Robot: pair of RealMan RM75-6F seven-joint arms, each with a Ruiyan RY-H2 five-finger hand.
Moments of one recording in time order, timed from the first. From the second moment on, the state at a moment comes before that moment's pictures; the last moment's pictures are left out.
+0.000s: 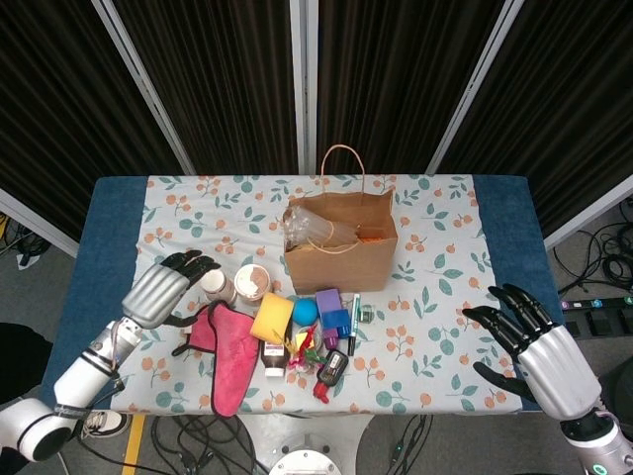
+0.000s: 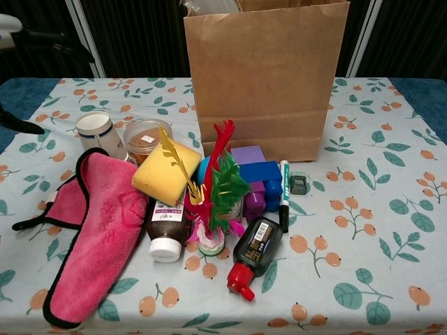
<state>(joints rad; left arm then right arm) -0.55 -1.18 -0.11 -1.68 1.51 1.02 0.07 0.17 -0.90 0.03 -1.86 -1.97 1.64 0.02</state>
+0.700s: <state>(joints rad) -0.70 -1.31 -0.11 -1.44 1.40 0.84 0.08 0.19 -0.87 0.04 -1.85 -1.89 1.61 0.08</state>
